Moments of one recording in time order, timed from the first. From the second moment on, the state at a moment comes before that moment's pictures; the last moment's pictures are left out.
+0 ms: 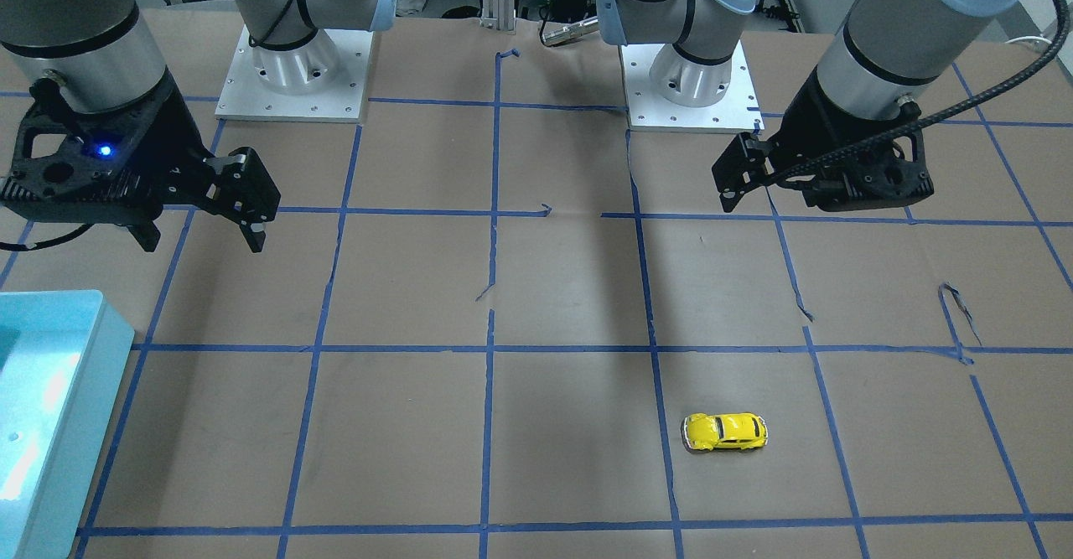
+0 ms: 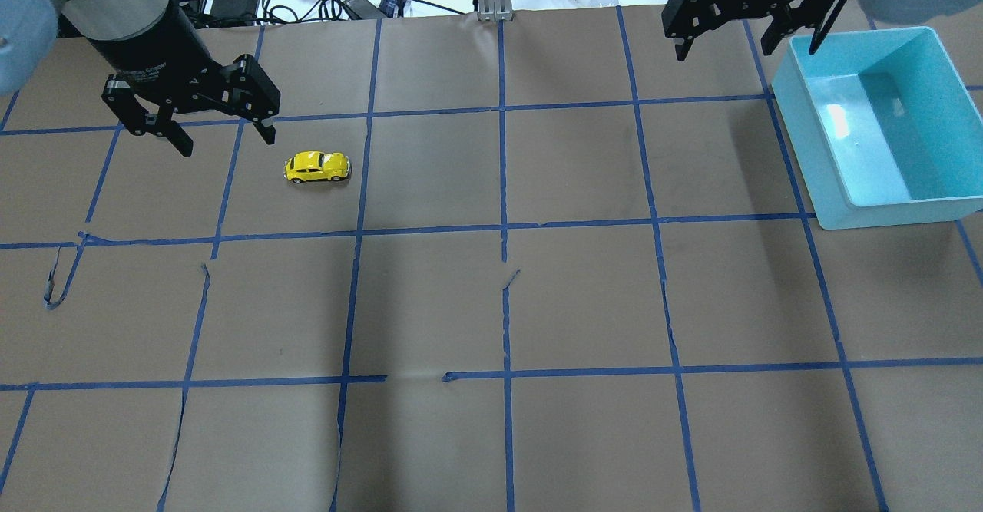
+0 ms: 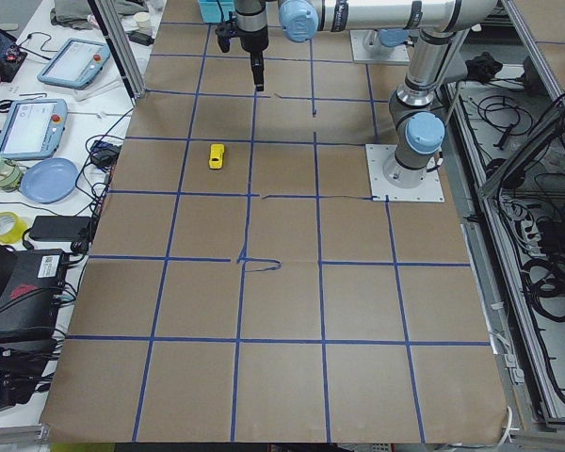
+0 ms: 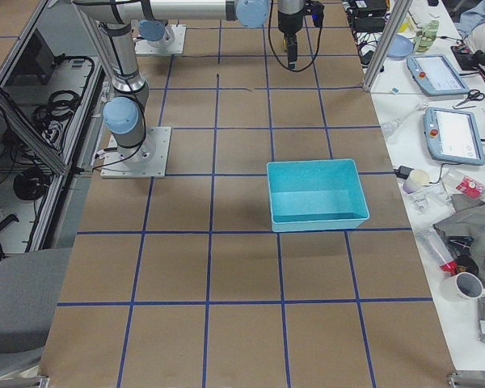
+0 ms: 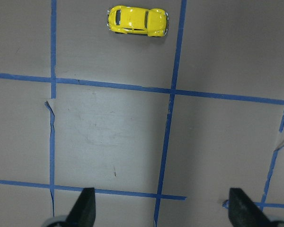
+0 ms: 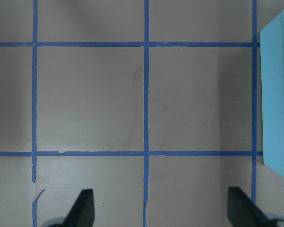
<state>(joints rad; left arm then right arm) -1.45 -1.64 -1.52 -1.63 1.56 -0.02 1.56 -1.44 1.42 -1.70 -1.57 -0.03</state>
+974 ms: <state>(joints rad) -1.38 -1.73 -1.69 -1.17 1.53 -0.49 1.56 -1.44 1.43 -1.70 -1.57 -0.03</state>
